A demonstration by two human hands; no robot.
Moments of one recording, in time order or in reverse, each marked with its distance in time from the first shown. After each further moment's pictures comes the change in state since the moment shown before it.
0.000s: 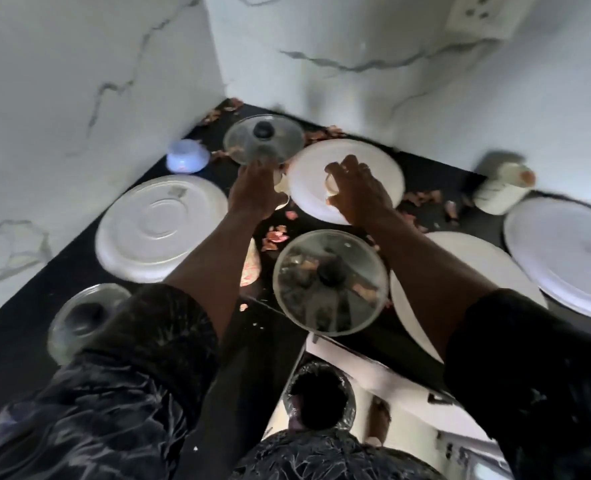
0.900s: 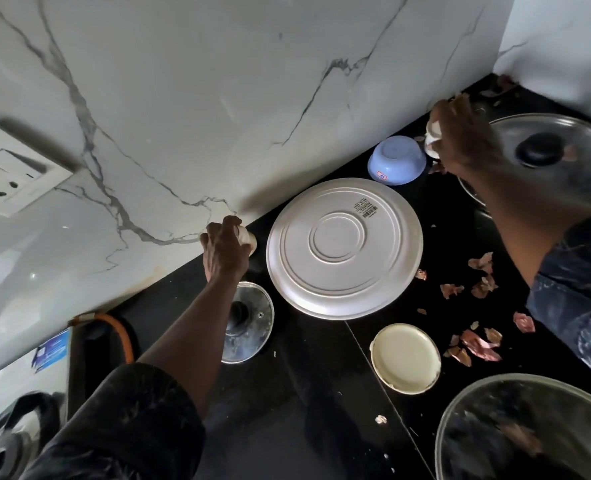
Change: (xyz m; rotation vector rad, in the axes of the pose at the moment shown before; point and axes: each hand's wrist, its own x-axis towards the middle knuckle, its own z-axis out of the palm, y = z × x) left_hand -0.101 -0.311 -0.073 0.213 0.324 -1.024; right_hand 0.336 -0.172 0.164 0.203 0.047 -0.452
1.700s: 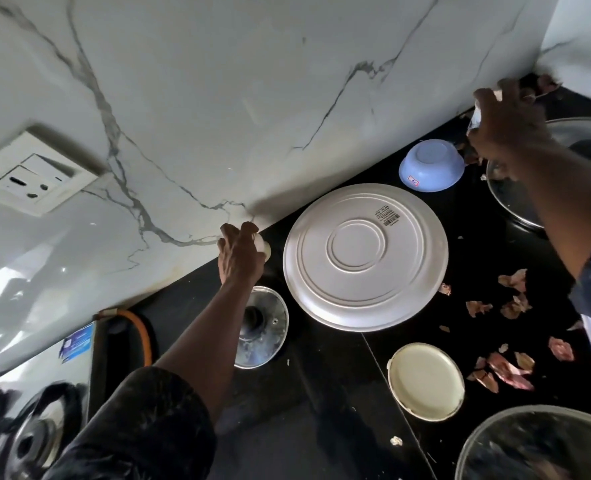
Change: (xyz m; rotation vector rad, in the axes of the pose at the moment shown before) left_hand 0.002 -0.002 0.000 0.097 -0.040 -0.014; right_hand 0.045 0.025 0.008 -0.086 -0.108 0.121
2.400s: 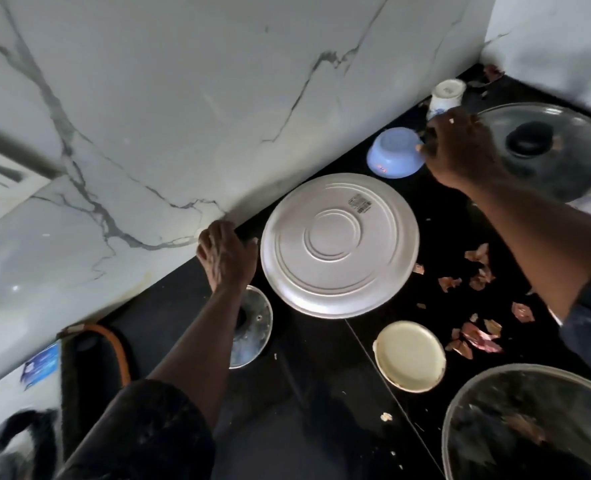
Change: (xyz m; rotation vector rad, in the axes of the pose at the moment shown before) left_hand -0.006 0.003 0.023 -0.031 0.169 0.092; right_hand -0.082 -0.019 0.003 0.090 0.124 -0.047
